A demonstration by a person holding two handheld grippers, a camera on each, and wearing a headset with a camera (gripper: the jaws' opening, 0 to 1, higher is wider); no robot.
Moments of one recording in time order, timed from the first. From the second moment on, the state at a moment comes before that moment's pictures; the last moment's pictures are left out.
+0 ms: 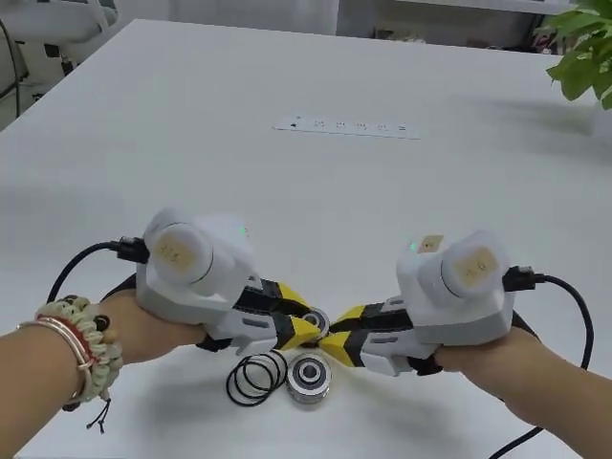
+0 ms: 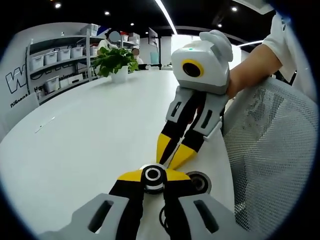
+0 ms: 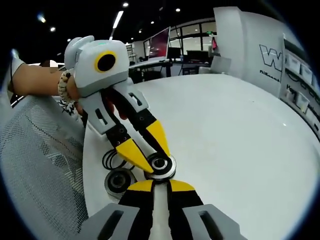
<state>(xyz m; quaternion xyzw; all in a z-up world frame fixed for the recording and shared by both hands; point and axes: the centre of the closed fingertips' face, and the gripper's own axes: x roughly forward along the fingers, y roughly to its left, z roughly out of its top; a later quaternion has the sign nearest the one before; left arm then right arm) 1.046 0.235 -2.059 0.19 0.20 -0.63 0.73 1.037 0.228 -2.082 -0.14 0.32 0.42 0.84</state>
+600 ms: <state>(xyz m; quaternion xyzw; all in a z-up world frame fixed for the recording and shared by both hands) 1.047 0.235 -2.060 0.20 0.20 -0.63 0.73 1.049 0.220 -2.070 0.06 0.36 0.35 0.86</state>
